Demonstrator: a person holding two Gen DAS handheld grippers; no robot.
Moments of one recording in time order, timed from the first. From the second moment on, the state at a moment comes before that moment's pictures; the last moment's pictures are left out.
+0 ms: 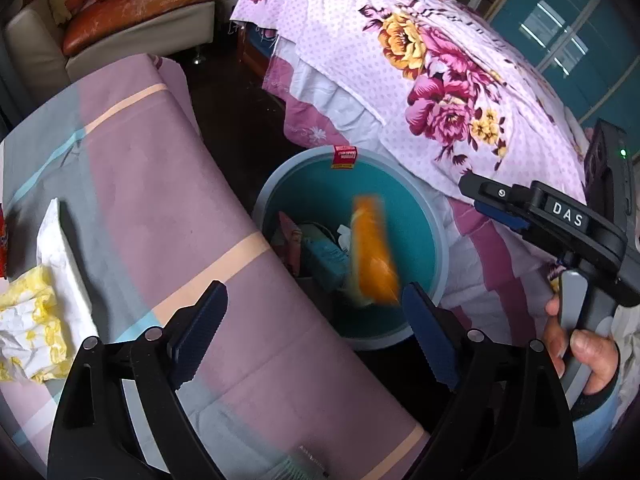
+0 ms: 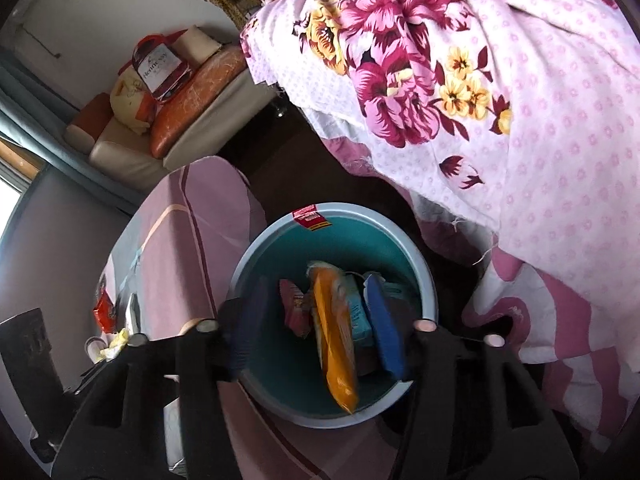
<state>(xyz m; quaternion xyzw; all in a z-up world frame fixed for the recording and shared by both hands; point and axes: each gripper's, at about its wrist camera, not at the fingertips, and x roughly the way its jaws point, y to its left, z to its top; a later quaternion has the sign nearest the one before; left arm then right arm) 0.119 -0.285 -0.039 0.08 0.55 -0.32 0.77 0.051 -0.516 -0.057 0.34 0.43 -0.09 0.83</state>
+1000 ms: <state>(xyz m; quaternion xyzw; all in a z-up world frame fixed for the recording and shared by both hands) 0.056 -0.186 -0.052 0.06 0.58 -0.30 0.76 0.024 -0.442 -0.029 0.31 0.48 -0.07 0.82</state>
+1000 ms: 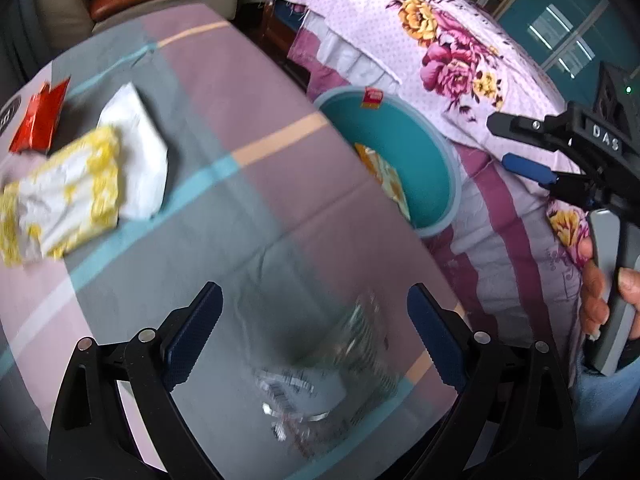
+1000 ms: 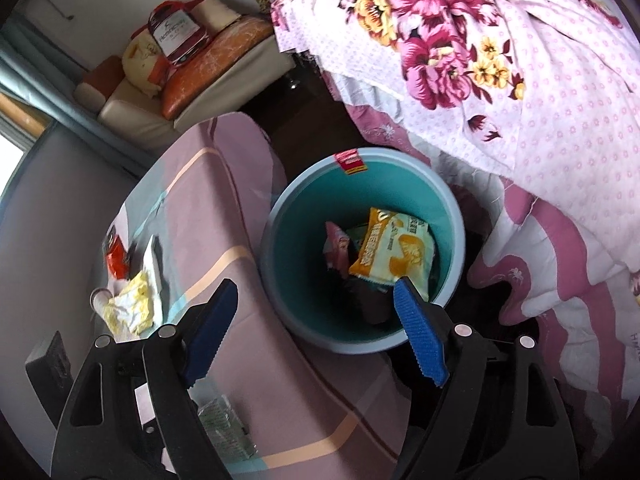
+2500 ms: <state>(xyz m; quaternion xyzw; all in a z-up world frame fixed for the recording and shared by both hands) 0.055 -0.099 -0.048 -0.01 0.53 -0.24 0.81 0.040 -0.340 -0.035 0.25 0.53 0.02 0.81</state>
